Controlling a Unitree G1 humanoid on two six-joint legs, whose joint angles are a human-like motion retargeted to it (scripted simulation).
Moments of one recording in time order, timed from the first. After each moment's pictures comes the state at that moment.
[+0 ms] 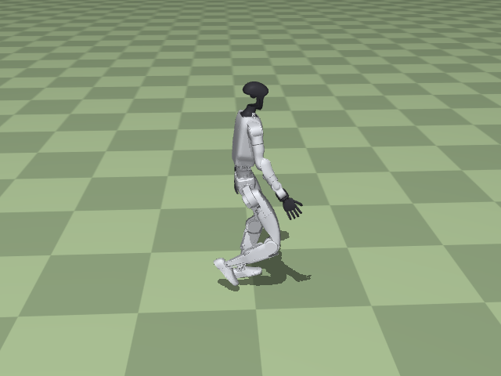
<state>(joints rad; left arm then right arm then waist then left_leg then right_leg) 0.05 0.19 0.03 1.29 -0.33 0.03 -0.02 -0.26 -0.37 0.10 1.15 0.23 -0.02 -0.07 0.02 -0.16 0.27 -0.10 -0.36 0.08 0.53 -0.46 0.24 -0.31 -0.45 -0.11 1.53 -0.29 0.03</state>
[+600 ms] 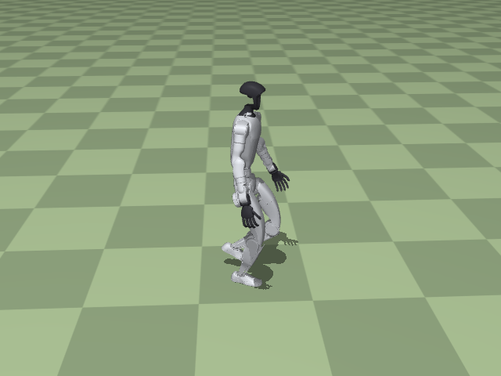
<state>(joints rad) -0.13 0.31 -0.05 1.14 -0.31 -0.03 0.01 -0.06 -0.33 0.07 1.23 0.29 -0.02 -0.04 0.00 0.09 0.26 -0.27 0.29 0.00 1.39 -0.47 0.01 -0.09 0.23 -0.22 0.58 -0.40 -0.07</state>
